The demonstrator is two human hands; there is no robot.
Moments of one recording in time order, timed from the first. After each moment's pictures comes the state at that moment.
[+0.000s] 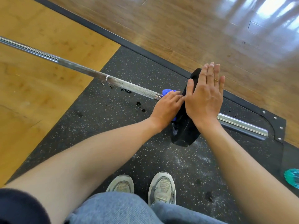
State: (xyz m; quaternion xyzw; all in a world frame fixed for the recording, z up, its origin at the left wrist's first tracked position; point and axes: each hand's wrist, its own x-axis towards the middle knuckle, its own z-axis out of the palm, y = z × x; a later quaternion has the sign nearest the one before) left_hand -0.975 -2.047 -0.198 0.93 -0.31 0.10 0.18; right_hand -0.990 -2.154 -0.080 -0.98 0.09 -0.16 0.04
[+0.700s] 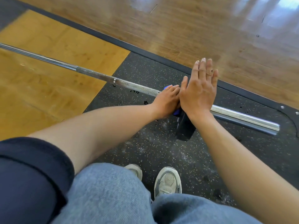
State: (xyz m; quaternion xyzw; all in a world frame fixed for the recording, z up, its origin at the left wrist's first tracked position) left_hand -0.968 -2.039 -0.152 0.93 -0.35 -0.03 0.08; right_hand -0.998 -2.153 -0.078 -0.98 0.07 -0.17 0.07
